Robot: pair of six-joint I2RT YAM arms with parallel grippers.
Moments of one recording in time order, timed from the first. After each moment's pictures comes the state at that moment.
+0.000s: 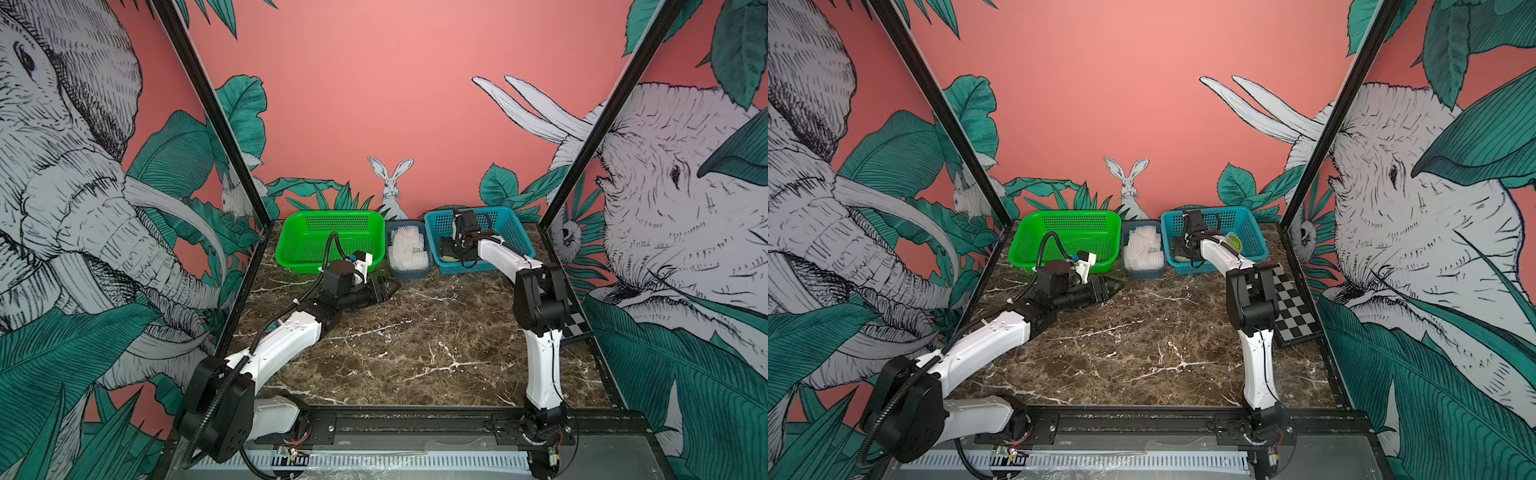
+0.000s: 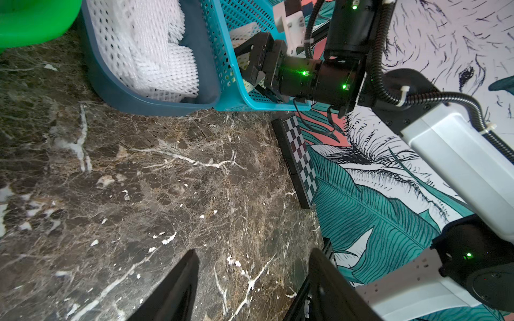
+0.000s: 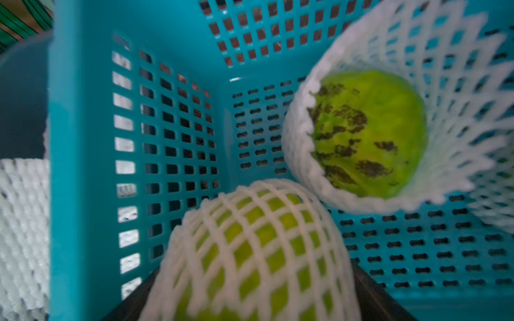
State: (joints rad) left arm -0.52 1.27 0.77 0.05 0.50 -0.80; right arm 0.30 2.21 1.83 -0.57 -0.02 0.32
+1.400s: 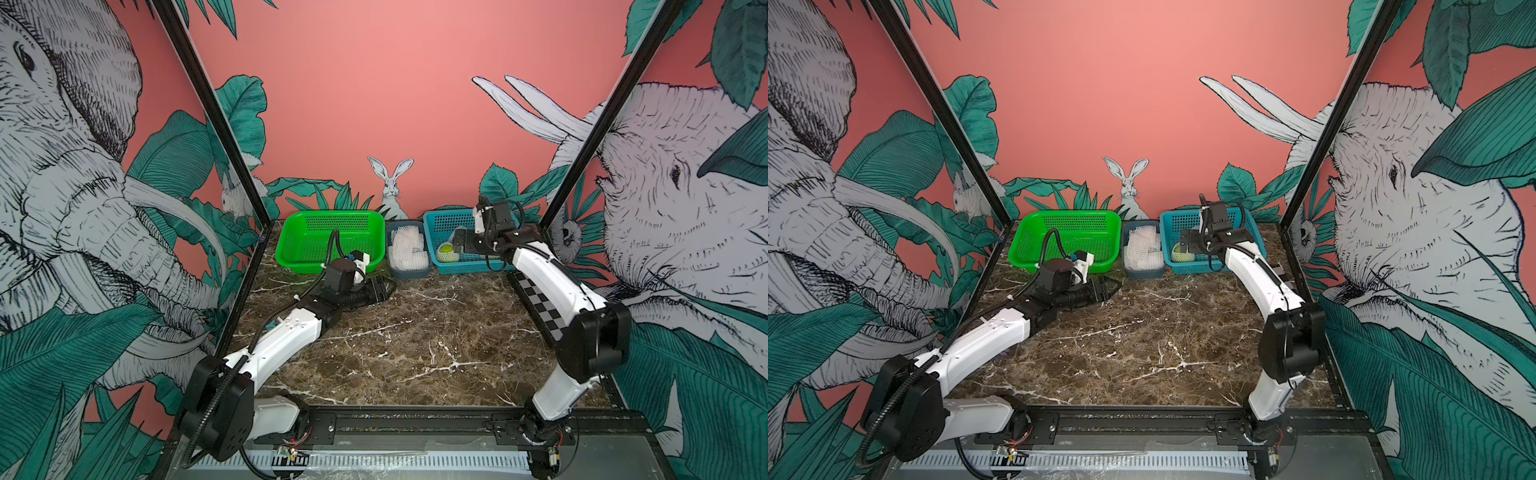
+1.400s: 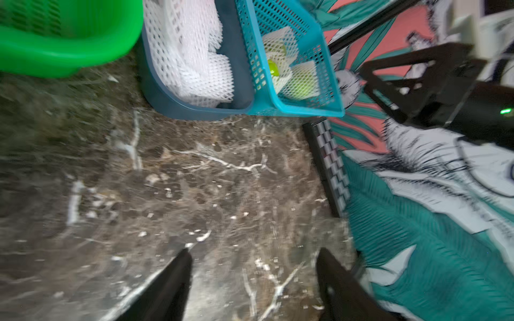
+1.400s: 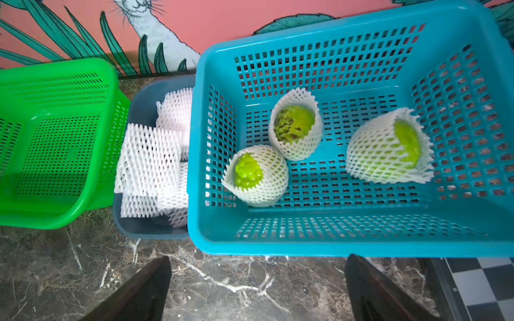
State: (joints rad) left arm -0.51 1.27 0.83 -0.13 0.35 -0.70; right arm 0.30 1.64 1.49 -0.61 0.02 0.25
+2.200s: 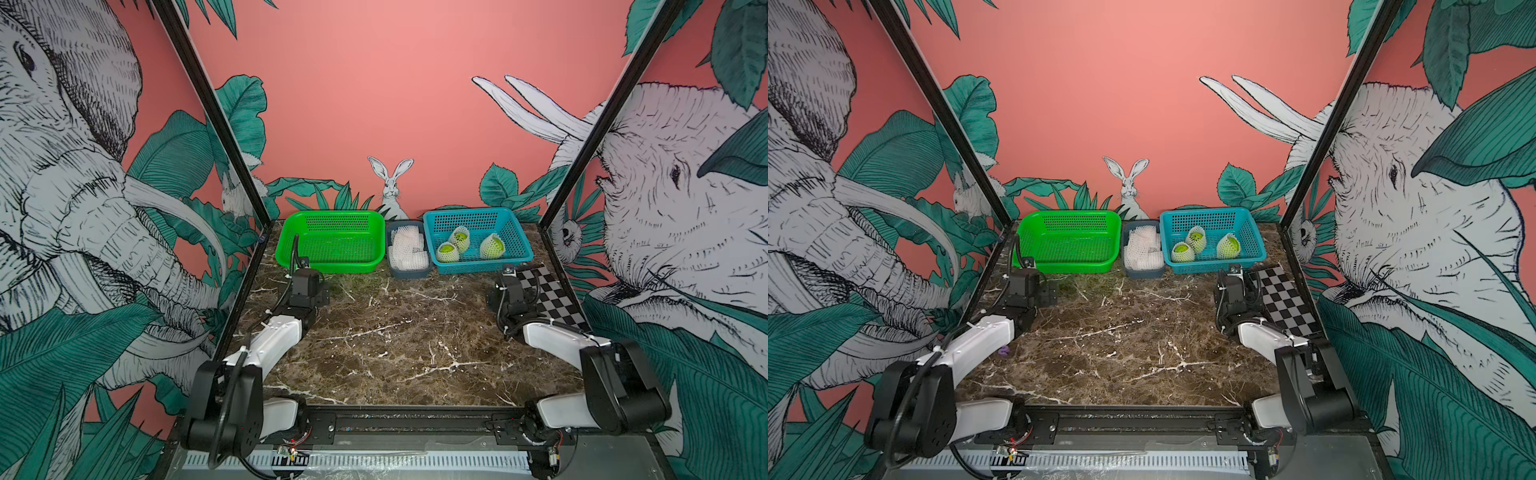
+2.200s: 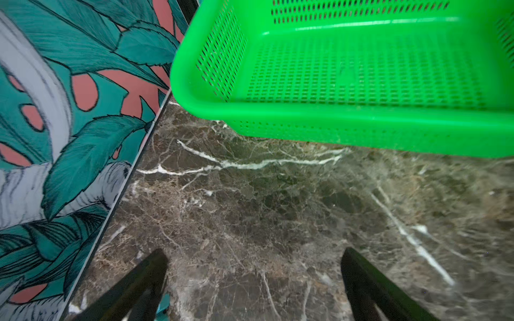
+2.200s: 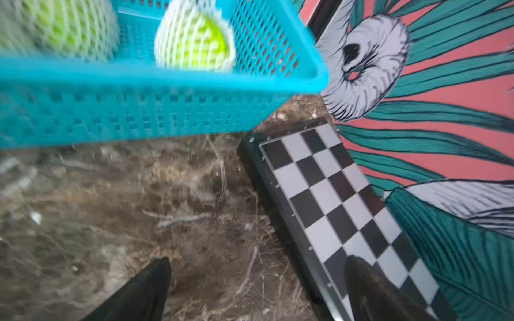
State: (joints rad) left arm -0.17 1.32 0.61 0.02 -0.42 -0.04; right arm 0.25 1.43 0.52 0.26 0.60 -0.04
